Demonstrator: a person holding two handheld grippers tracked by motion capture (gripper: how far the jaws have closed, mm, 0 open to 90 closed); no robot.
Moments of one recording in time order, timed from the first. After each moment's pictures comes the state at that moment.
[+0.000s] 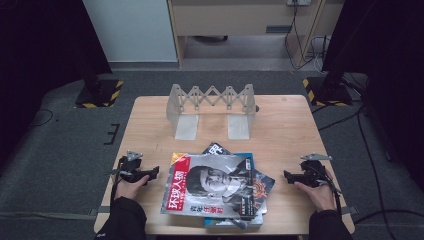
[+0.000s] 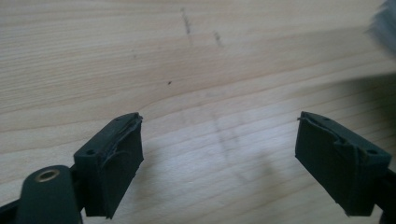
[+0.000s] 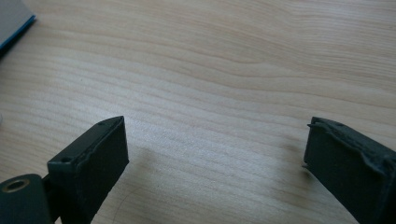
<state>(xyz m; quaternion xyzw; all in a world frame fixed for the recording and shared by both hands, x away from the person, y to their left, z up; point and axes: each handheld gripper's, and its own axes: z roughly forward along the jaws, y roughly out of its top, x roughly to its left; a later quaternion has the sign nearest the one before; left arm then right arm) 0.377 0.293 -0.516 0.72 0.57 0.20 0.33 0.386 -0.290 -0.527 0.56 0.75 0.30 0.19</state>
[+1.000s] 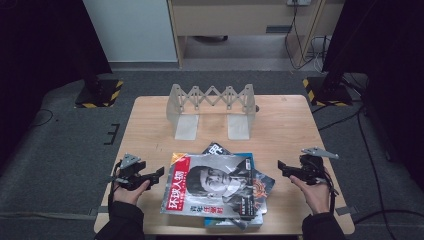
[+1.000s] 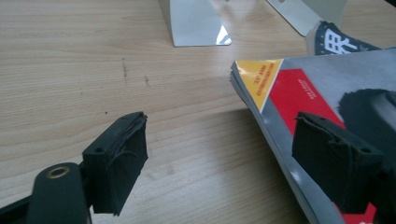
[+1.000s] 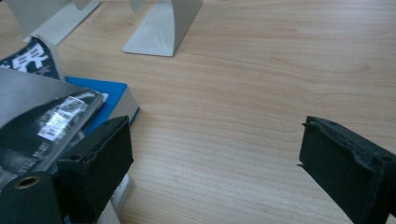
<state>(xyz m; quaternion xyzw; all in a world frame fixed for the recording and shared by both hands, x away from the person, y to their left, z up) 0.337 0.272 -0.475 0.71 0.54 0.19 0.42 0.366 -0.258 -0.466 0.56 0.70 0.40 0.20</state>
